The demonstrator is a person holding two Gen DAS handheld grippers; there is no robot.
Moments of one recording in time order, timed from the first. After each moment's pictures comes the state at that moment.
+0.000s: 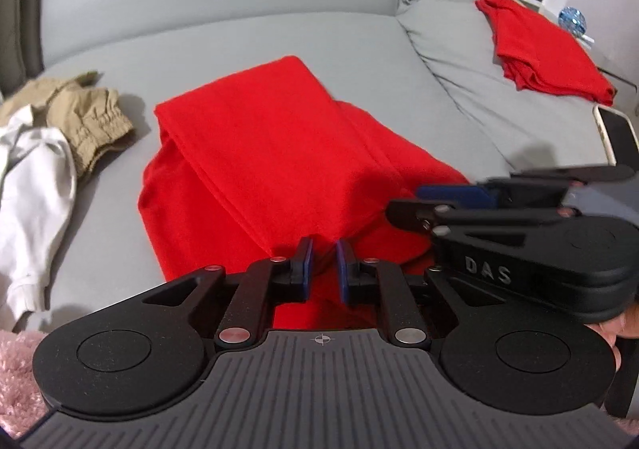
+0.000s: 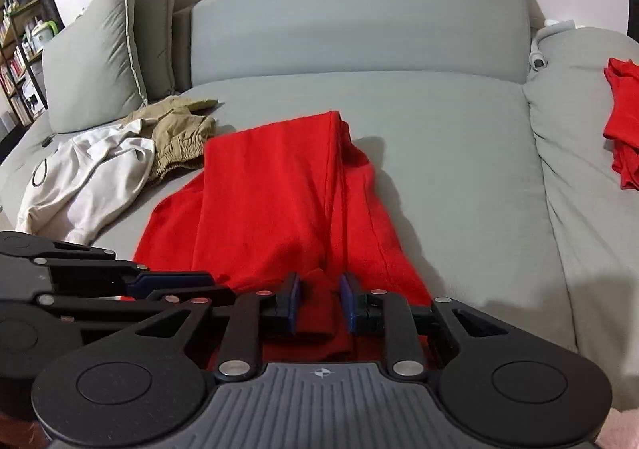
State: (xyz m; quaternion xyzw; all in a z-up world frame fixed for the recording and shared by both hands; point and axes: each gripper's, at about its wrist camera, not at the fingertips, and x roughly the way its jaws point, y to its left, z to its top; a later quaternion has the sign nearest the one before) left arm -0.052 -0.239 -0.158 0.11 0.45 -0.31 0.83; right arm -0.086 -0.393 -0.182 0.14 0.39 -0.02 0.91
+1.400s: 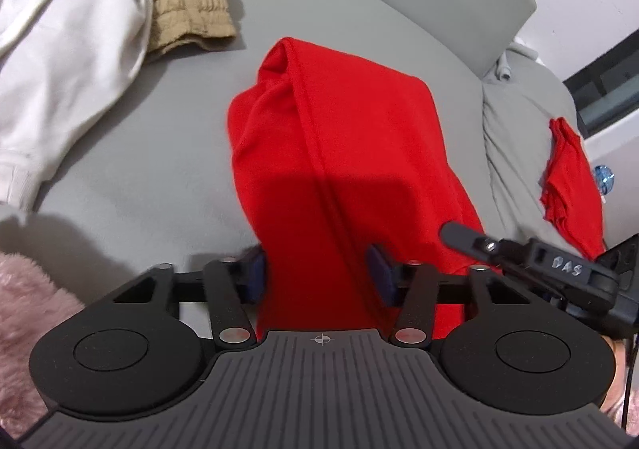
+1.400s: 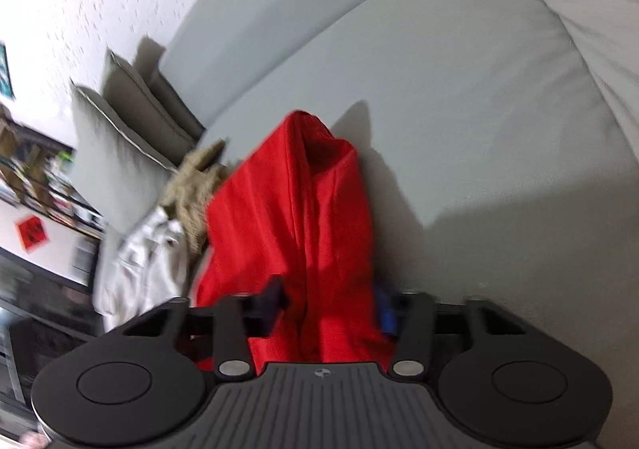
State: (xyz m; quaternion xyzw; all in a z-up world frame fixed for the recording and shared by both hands) left arm 0.020 -0.173 -0.185 -0.11 0.54 -0.23 0.80; right arm -0.042 -0.467 -0.224 0.38 0.40 0.04 0.83
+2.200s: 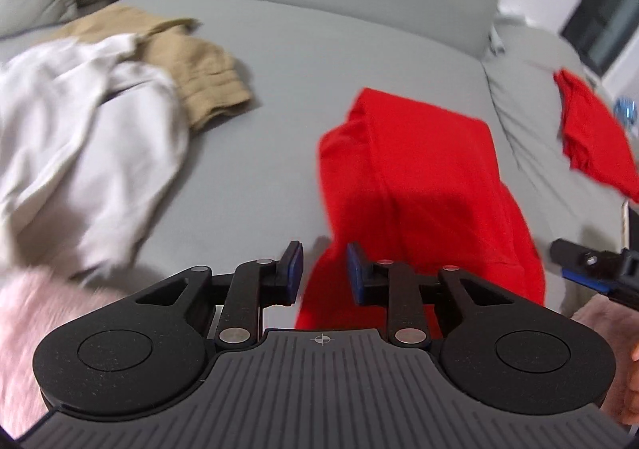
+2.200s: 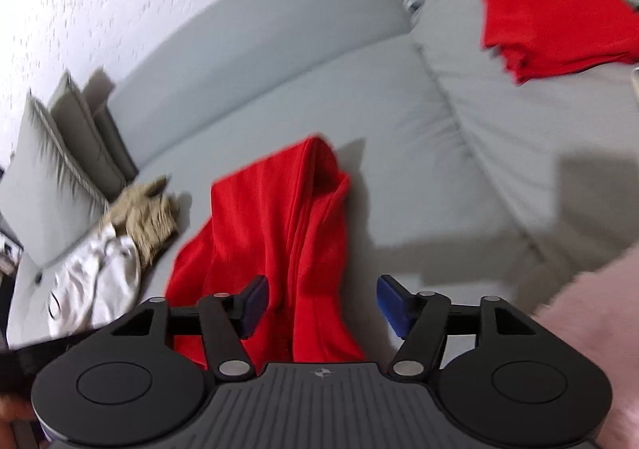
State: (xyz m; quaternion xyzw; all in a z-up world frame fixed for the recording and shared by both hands) left arm -0.029 -0.137 -0.132 -0.03 0.48 -0.23 0.84; right arm -0.154 -0.423 -0.155 0.33 0.33 -0.14 0.87
